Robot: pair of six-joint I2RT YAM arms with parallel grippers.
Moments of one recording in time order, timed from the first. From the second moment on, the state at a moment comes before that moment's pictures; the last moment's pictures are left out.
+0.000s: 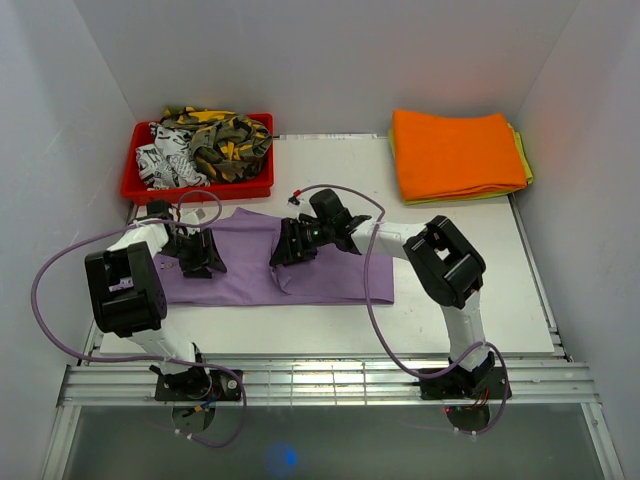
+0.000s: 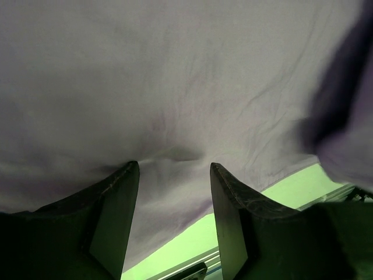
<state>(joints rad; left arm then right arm) 0.24 1.67 0.99 -0.71 0.48 0.06 0.78 2.06 1.33 0.10 -0.69 0.66</state>
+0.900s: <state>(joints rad) -0.13 1.86 1.25 -0.43 0.58 -0.17 0.19 1.51 0.98 -0.47 -0.55 0.09</state>
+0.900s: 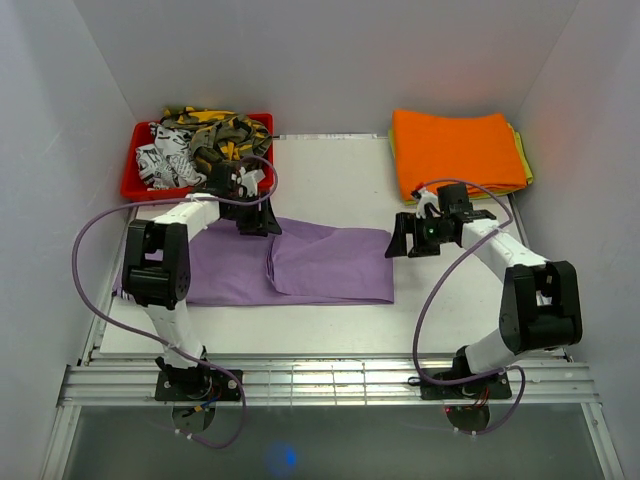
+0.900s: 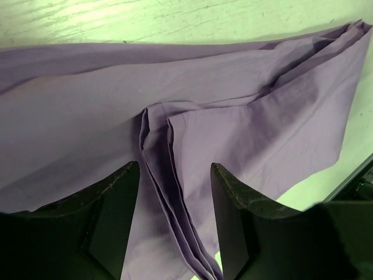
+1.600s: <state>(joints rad) -0.16 1.94 1.27 -0.37 0.56 -0.15 0.11 1.68 0.88 -0.40 -0.72 0.06</state>
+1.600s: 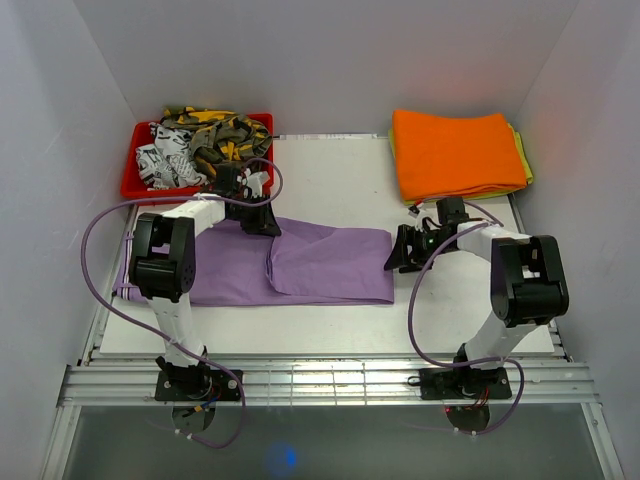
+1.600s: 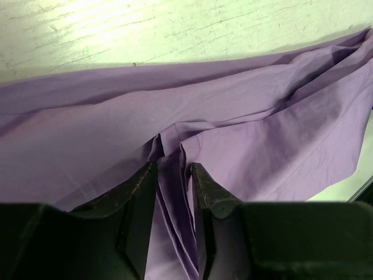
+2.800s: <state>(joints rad) -0.16 1.73 0.99 -0.13 0.41 -0.14 0.11 1.76 0.91 -0.40 -0.70 0.04</state>
